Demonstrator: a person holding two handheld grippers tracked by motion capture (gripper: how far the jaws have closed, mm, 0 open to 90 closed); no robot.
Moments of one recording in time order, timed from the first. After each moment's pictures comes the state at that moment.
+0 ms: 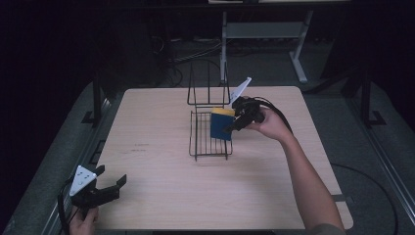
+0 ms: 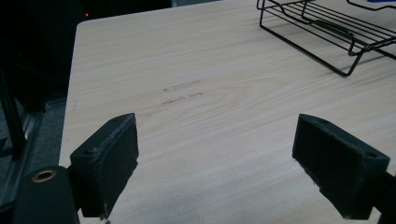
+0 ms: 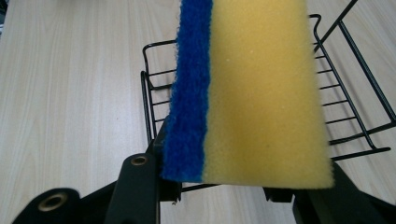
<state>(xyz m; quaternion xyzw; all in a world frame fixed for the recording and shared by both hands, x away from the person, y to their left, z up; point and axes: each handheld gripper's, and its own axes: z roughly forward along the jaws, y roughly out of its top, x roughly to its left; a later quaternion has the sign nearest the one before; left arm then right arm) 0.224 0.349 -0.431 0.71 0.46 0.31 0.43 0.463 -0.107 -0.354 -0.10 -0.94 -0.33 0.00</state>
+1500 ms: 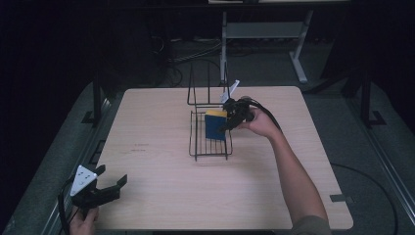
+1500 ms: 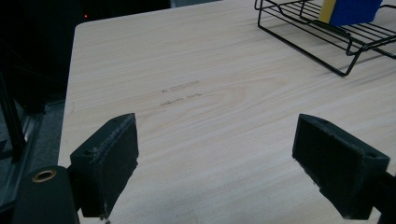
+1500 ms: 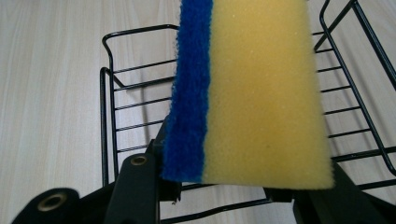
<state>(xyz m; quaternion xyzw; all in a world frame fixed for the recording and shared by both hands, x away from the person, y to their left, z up) 0.224 0.349 -0.430 0.72 0.46 0.31 0.42 0.492 -0.085 -0.386 -0.10 -0.95 -0.31 0.02</state>
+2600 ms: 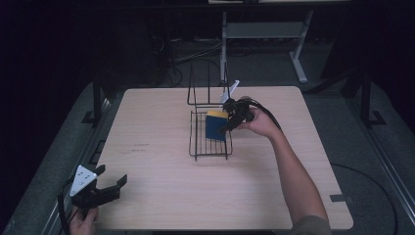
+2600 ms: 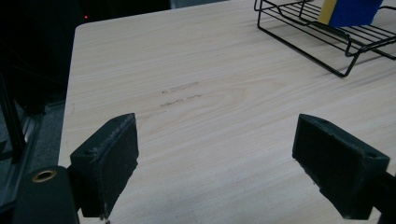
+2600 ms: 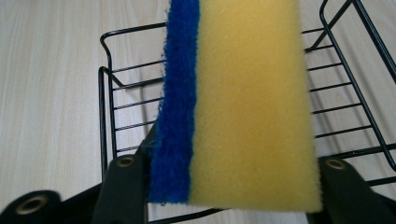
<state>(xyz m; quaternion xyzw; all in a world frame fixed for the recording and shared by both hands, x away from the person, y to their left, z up) 0.223 0.348 -0.429 0.72 0.46 0.31 0.43 0.492 -0.085 -0.386 -0.11 -0.95 -0.31 0.02</state>
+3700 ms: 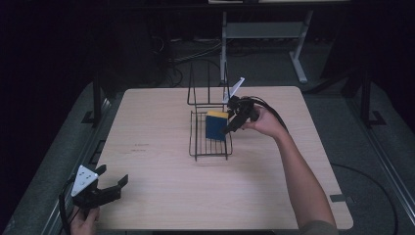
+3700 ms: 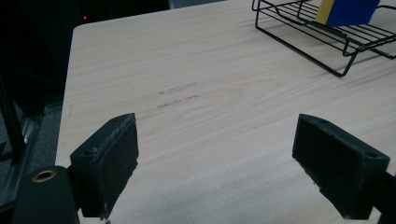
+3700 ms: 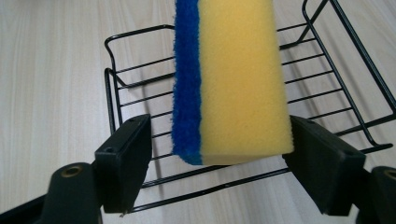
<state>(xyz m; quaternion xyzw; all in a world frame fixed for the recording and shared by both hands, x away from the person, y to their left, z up) 0.223 0.345 -0.429 0.72 0.46 0.31 0.42 0.486 -0.096 -0.374 -0.13 -0.94 -0.31 0.01</state>
